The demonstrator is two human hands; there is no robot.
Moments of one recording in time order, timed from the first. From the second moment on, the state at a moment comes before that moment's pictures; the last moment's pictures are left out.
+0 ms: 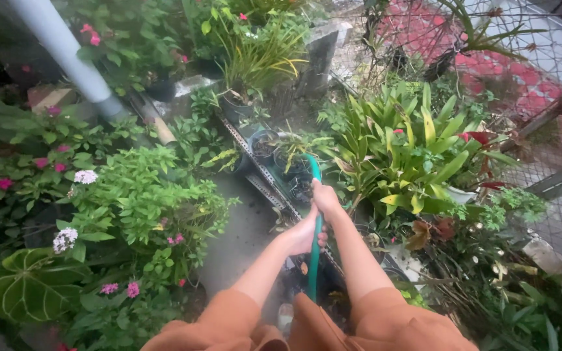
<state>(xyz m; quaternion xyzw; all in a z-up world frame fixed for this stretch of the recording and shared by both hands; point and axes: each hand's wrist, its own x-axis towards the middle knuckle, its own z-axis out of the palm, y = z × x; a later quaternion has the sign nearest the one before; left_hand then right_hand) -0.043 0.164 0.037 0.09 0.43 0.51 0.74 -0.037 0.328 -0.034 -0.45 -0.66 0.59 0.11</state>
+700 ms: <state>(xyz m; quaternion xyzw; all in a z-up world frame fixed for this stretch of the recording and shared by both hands) -0.047 0.171 0.032 0.07 0.42 0.50 0.75 -0.040 0.328 -0.025 -0.48 -0.64 0.59 0.09</state>
